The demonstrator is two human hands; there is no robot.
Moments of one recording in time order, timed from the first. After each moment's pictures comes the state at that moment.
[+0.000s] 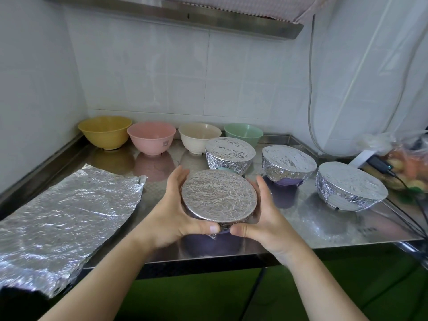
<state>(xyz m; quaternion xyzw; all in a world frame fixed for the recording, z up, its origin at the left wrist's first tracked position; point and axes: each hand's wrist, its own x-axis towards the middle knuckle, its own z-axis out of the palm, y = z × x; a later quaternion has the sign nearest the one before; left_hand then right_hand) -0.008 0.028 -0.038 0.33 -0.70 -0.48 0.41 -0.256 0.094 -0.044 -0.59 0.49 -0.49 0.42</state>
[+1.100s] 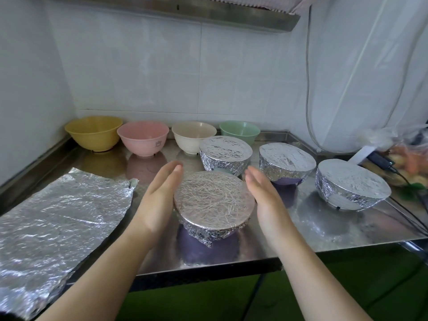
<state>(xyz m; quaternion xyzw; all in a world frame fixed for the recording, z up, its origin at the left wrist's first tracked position) -0.025 0.004 -0.019 0.40 -0.54 -0.53 0.52 -0.243 0.064 -0.017 -0.50 0.53 -0.58 0.37</state>
